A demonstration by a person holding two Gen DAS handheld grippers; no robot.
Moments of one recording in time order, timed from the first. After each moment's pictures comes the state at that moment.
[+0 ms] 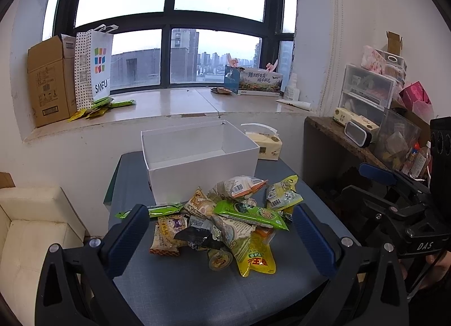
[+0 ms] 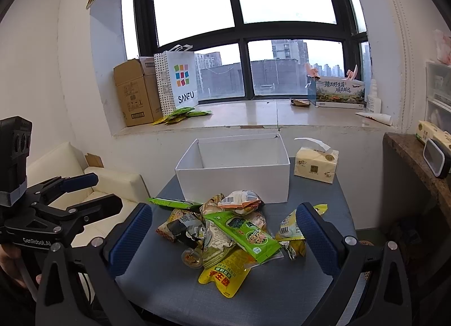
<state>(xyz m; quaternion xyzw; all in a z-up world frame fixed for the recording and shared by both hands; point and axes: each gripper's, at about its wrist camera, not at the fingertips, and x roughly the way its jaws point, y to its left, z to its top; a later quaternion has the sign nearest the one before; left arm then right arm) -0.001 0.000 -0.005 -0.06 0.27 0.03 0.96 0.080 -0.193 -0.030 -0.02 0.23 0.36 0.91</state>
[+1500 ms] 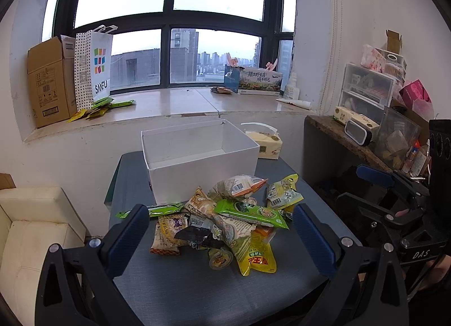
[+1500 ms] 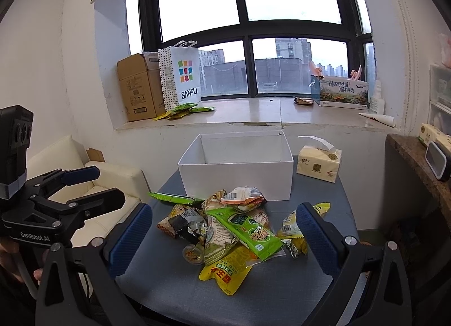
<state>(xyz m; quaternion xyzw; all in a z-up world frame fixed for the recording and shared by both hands) 0.000 -0.003 -0.005 -0.06 0.28 0.04 0.96 0.078 -0.187 -0.034 -0.03 0.23 0.36 0.90</state>
